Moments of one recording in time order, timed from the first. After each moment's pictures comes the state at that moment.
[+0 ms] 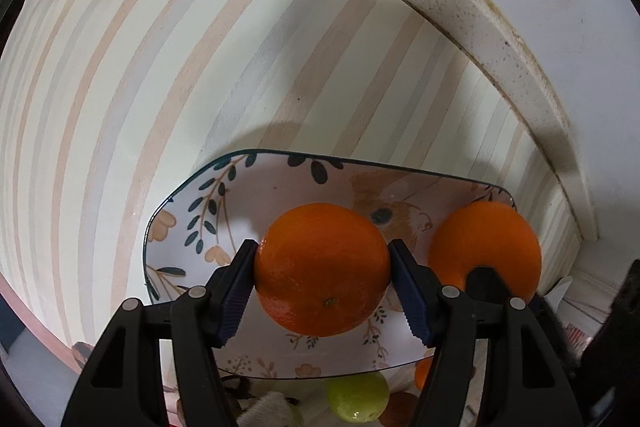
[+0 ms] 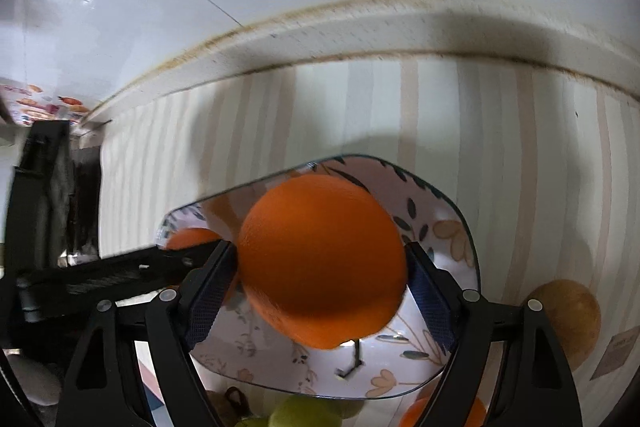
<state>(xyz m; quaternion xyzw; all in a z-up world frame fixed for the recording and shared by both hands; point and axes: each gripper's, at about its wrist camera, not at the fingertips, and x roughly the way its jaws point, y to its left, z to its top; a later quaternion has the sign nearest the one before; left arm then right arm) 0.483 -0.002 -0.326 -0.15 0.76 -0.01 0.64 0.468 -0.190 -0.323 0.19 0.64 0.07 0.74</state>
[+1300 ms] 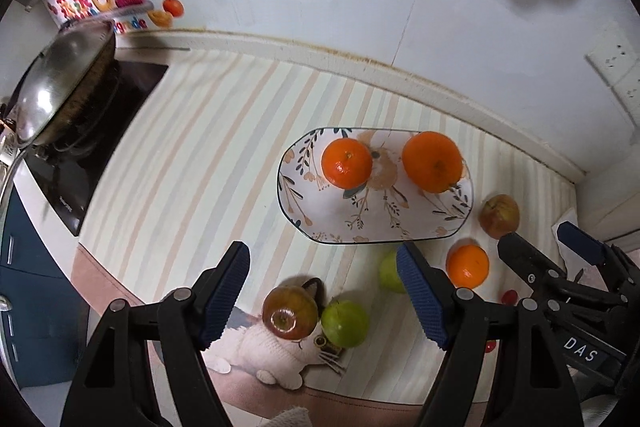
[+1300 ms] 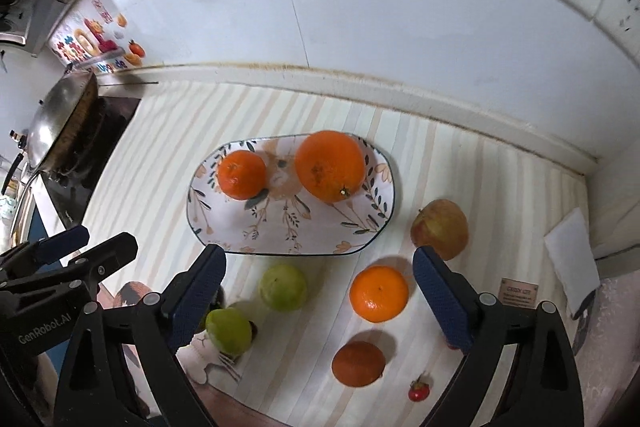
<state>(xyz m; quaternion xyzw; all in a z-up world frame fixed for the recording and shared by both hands) 0.290 0.007 -0.142 -0.04 0.57 0.01 0.82 0.296 -0.169 -0.158 0.03 0.54 0.05 0.84</state>
